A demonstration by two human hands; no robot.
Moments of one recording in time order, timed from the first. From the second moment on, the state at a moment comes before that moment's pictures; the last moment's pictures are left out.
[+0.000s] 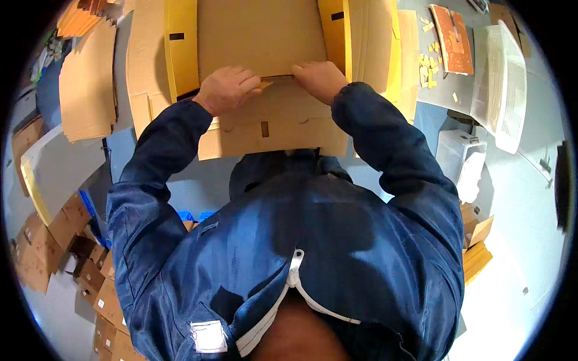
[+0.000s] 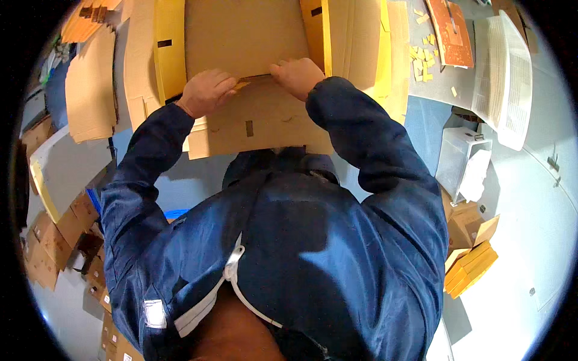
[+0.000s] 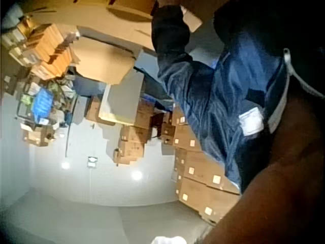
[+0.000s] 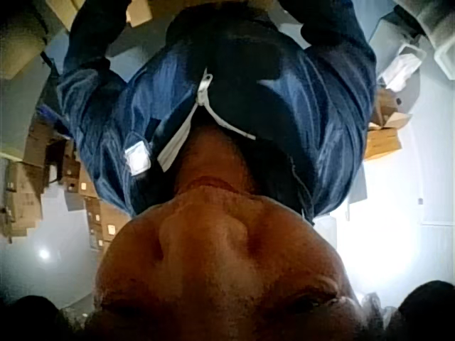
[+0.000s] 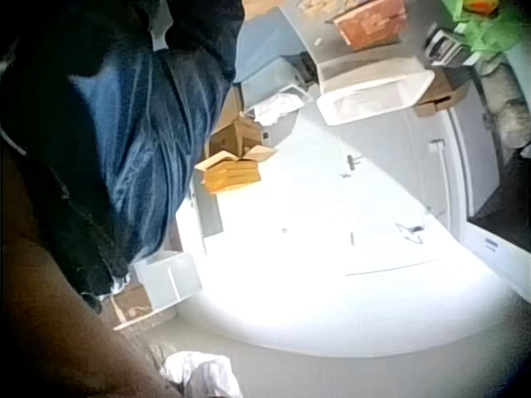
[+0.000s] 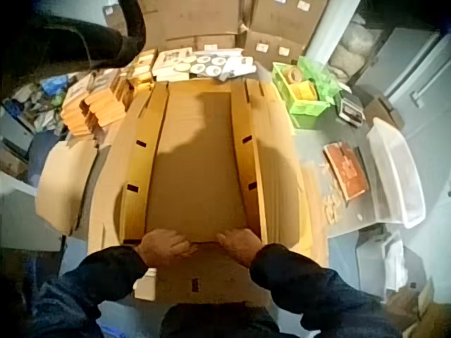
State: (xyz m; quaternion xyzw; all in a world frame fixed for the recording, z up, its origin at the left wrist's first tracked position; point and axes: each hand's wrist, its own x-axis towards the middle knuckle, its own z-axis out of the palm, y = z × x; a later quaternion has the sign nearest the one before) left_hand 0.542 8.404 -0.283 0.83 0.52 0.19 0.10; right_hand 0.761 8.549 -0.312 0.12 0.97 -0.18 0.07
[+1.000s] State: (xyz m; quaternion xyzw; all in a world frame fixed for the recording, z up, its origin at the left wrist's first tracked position) left_hand 0.544 8.421 -0.318 0.67 0.51 0.13 0.52; right_hand 0.831 8.446 -0.309 0.02 0.98 -0.20 0.02
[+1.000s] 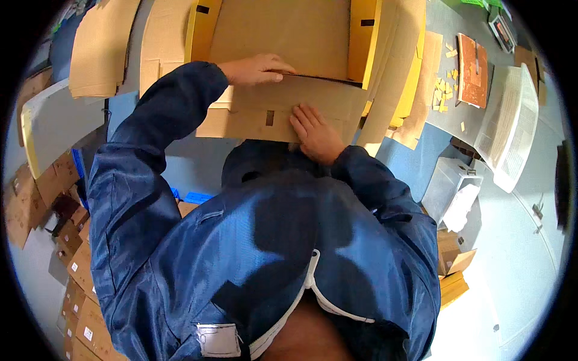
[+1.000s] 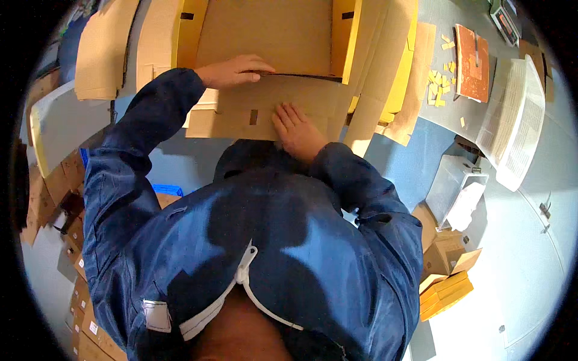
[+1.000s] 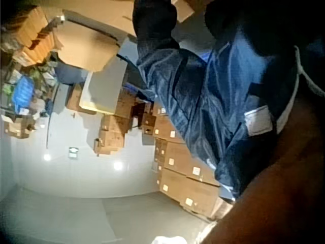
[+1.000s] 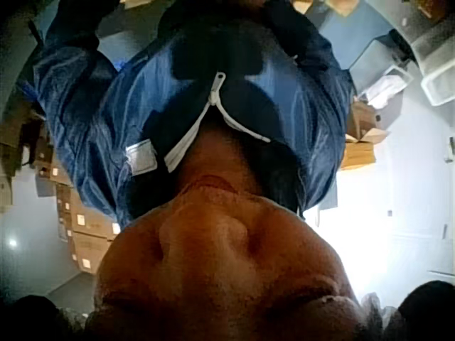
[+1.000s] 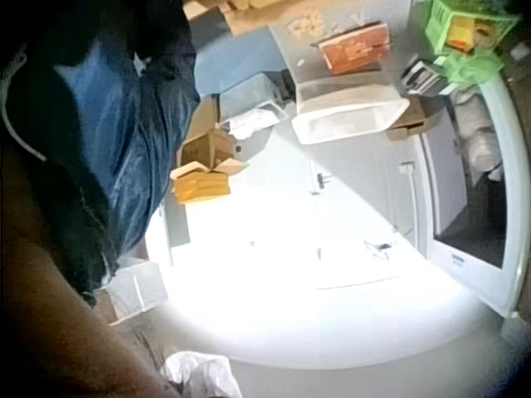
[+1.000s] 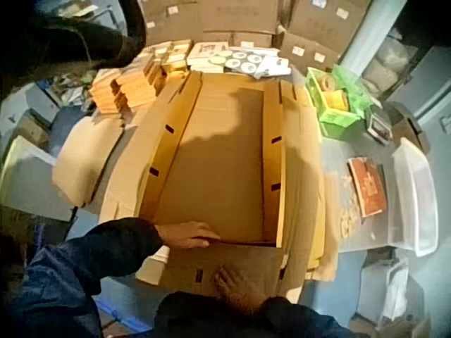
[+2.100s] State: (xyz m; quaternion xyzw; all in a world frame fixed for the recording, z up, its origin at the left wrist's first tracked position) left_hand 0.568 8.320 -0.298 0.68 0.71 0.10 0.18; right_hand 0.834 8.553 -0.291 0.11 0.99 -0.01 0.00
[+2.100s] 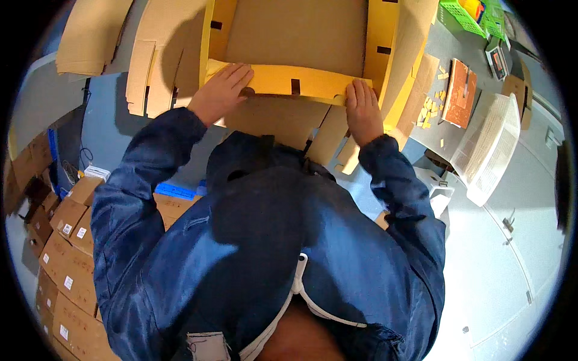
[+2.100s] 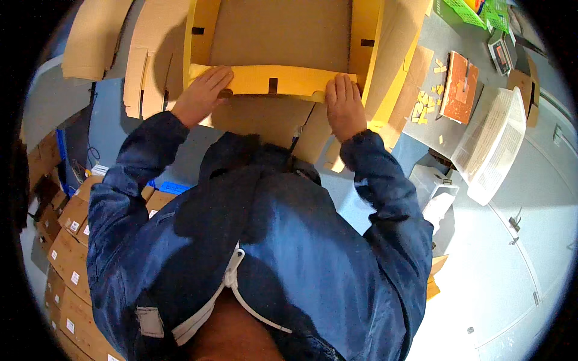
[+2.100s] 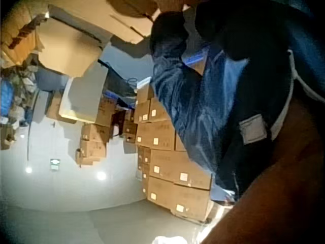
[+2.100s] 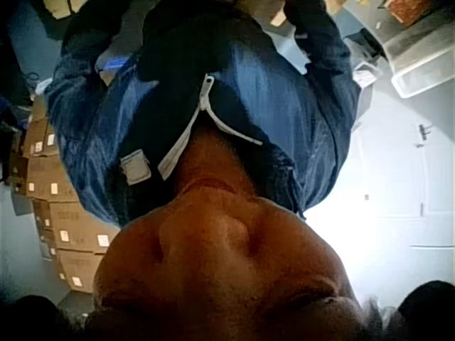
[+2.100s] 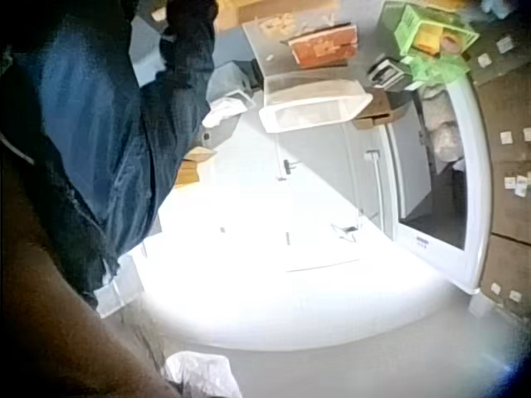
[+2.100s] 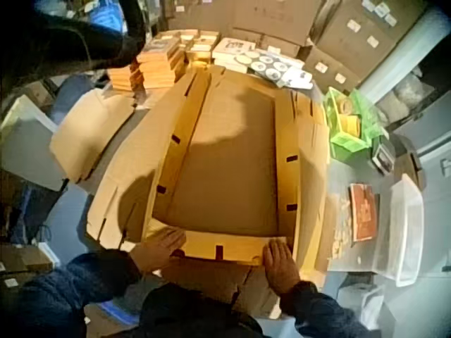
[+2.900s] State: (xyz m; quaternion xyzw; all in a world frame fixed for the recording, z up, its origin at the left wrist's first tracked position) left_hand 0.650 8.381 -0.225 0.69 0.60 0.32 0.24; right_hand 0.803 8.711 -0.232 0.26 0.94 -0.19 -0.04
